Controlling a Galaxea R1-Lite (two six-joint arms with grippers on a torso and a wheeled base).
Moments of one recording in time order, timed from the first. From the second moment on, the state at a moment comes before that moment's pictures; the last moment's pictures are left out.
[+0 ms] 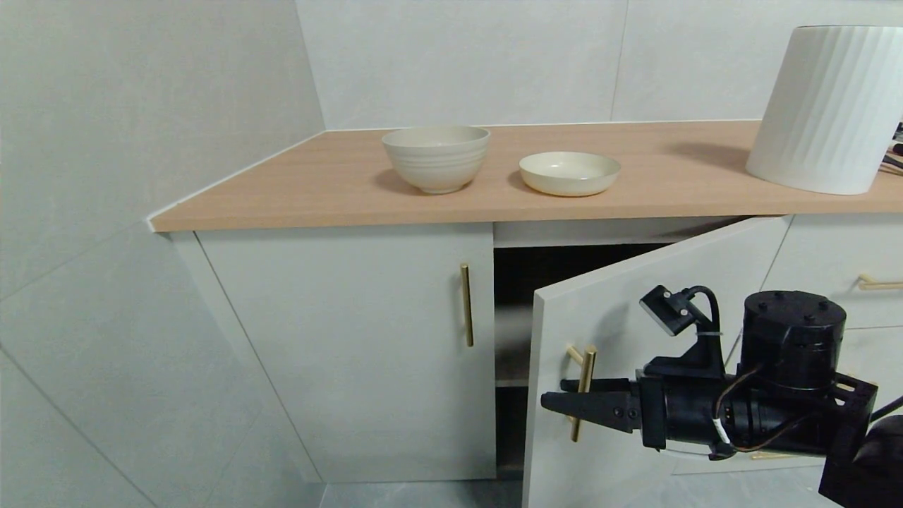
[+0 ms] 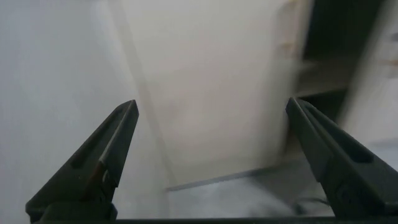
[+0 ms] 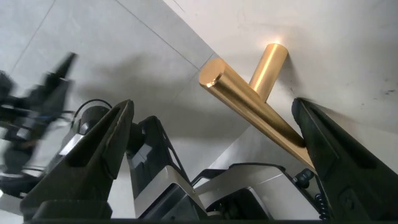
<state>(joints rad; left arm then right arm) 0.00 0.06 -0.17 0.07 -0.17 0.08 0.60 1.76 -0.47 -1.09 0.69 0.56</state>
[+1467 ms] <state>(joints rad) -0.42 1.46 -0.74 -0.13 -0.48 -0.13 0.60 1.75 -0.45 -1.09 0.69 0.56</state>
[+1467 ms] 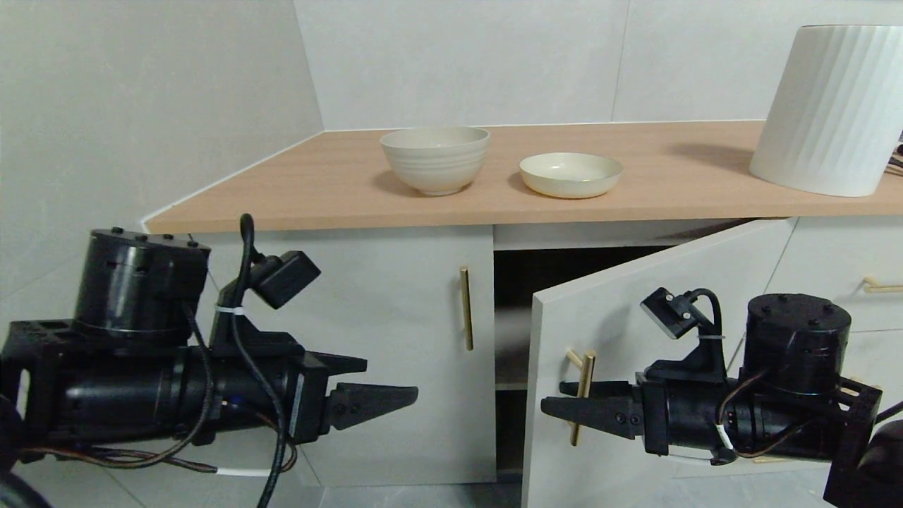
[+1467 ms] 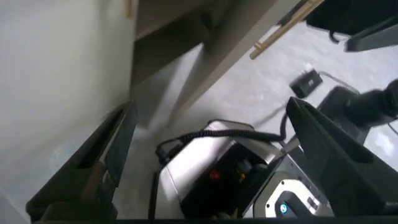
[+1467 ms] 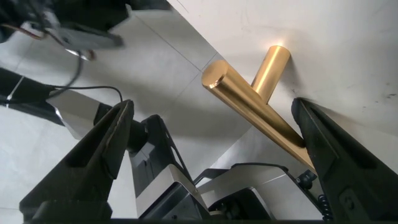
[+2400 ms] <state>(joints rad) -0.67 1.88 -0.76 -0.83 -0.29 -0.25 0.60 1.75 -0.43 -1.13 0.69 0.56</state>
